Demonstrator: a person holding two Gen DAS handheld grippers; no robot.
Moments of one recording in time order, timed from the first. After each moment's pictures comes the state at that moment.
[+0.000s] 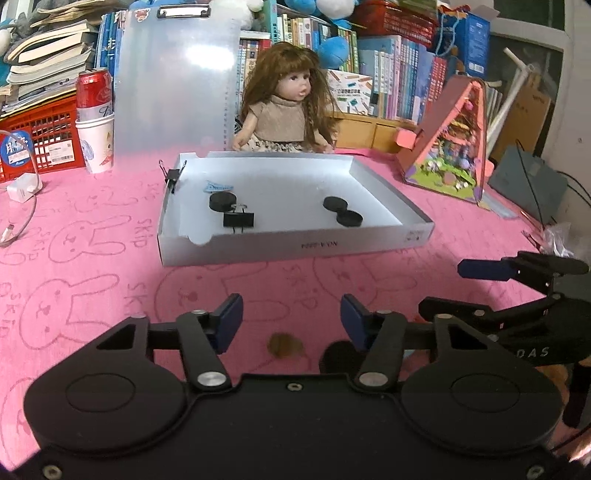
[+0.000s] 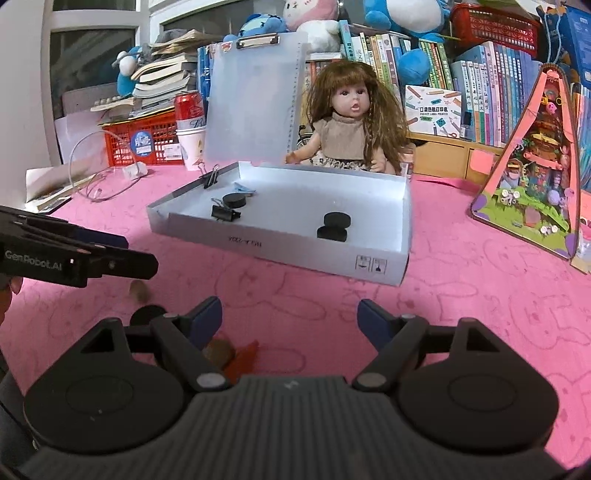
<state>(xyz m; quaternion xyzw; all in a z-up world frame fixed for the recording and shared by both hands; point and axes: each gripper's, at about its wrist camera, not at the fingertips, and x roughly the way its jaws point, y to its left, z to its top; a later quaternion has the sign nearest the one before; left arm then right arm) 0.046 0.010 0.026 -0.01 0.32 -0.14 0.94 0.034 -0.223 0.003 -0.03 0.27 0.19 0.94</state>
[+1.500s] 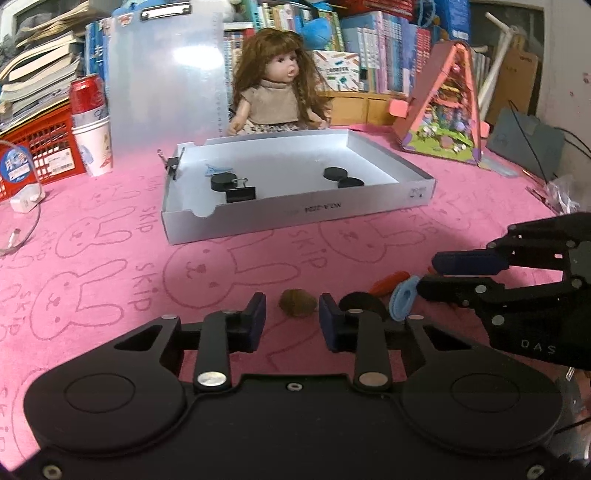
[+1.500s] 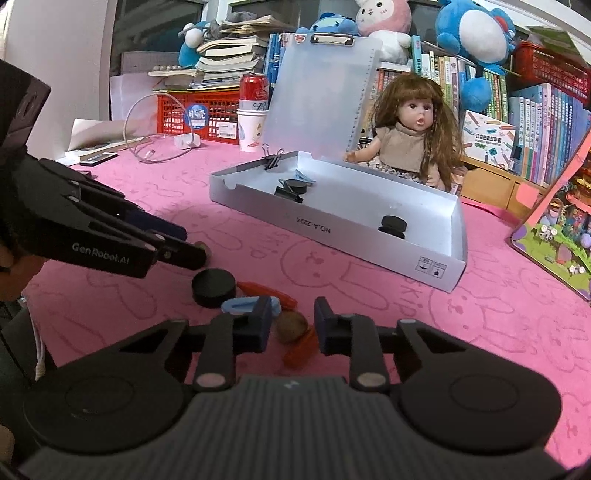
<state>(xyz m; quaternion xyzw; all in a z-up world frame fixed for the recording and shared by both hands) 0.031 0.006 0.005 0.05 0.32 -0.15 0.93 0.006 -0.182 -0.006 -0.11 0.25 0.25 0.93</state>
